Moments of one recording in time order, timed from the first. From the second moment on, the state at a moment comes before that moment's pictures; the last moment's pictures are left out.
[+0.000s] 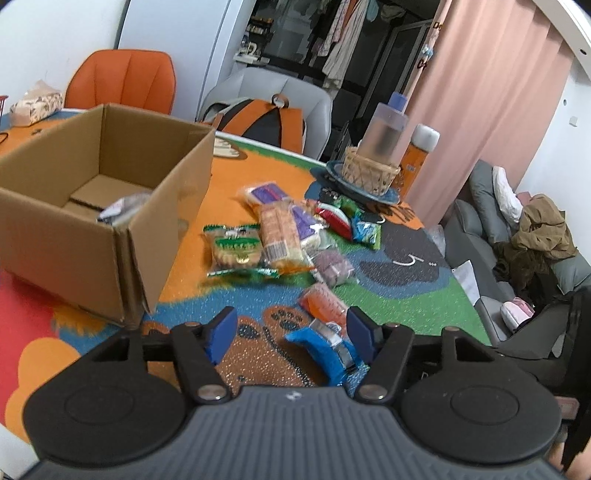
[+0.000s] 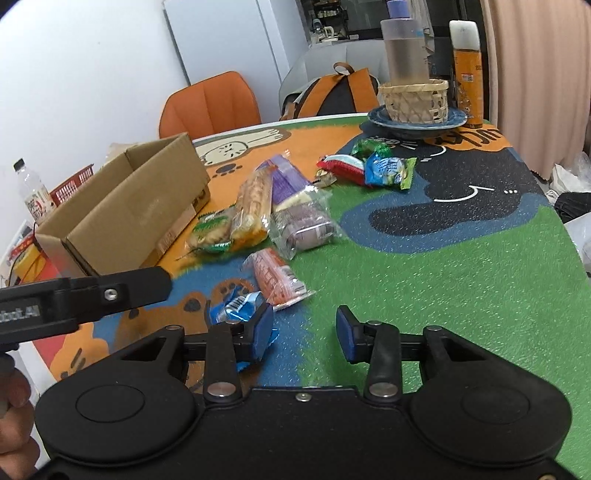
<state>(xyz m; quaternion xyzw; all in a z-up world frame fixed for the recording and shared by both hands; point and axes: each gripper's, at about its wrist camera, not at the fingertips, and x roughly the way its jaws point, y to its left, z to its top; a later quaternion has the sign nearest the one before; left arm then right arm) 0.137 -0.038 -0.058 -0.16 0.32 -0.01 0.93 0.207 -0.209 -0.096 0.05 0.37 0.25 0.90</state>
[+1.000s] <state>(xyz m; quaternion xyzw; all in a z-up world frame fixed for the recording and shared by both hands) 0.149 -0.028 -0.078 -0.19 0.34 -0.01 0.92 0.227 -0.184 -0.102 0.01 0.34 0.27 0.90</state>
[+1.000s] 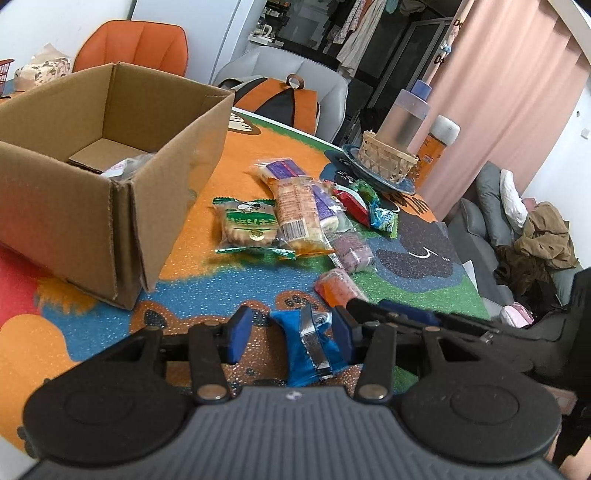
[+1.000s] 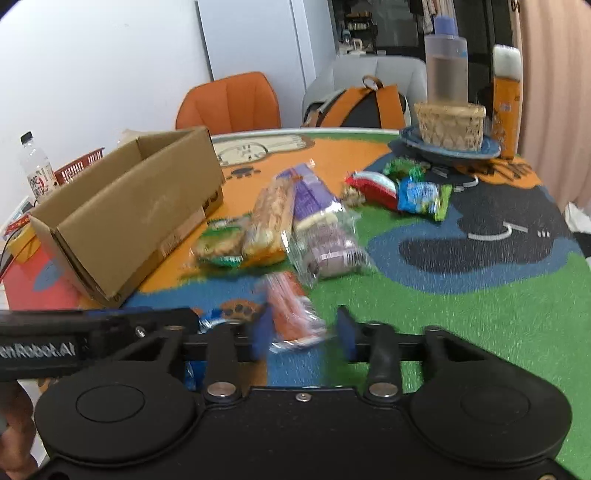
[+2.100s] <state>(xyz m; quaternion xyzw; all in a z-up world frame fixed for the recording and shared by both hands) 0.144 -0.032 -0.077 -0.15 0.30 -0.02 0.94 0.212 -0.191 -0.109 -0.01 0.34 0.27 0.90</state>
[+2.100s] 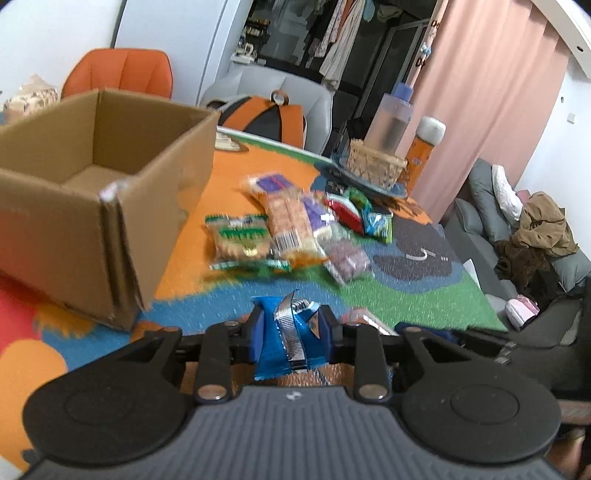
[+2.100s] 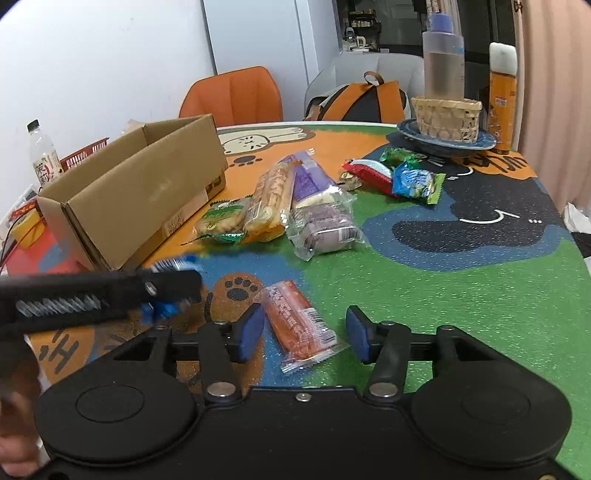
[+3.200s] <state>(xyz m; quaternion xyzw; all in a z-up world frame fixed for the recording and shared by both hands) 0.138 0.055 0.007 -0.16 0.19 0.07 0.97 0.224 -0.121 -0.014 0.00 0.23 0.33 0.91</state>
